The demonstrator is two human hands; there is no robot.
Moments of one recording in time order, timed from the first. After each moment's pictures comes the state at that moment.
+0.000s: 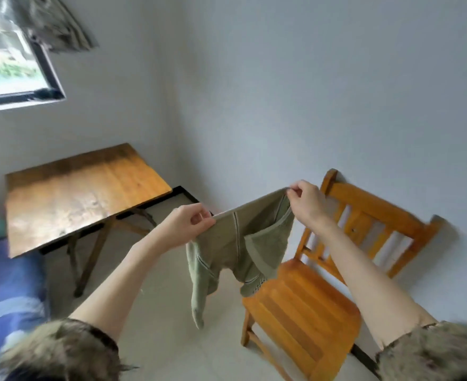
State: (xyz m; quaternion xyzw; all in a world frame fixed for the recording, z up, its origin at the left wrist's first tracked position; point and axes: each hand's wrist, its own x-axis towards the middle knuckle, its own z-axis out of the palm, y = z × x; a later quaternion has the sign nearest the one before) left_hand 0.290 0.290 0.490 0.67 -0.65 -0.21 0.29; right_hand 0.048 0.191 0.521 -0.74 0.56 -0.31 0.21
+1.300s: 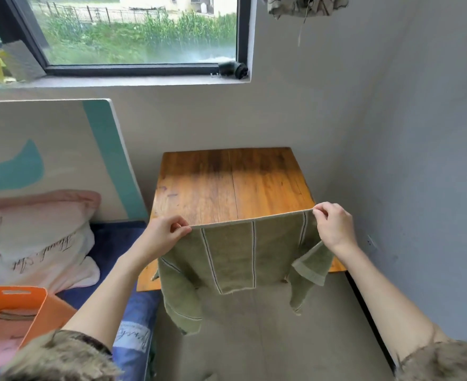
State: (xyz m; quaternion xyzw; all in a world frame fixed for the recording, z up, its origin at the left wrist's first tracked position) left_hand 0.916 0.196 0.400 0.89 -0.32 -0.12 0.30; right_hand 0.719 -0.082 0.401 -0.85 0.40 -0.21 0.27
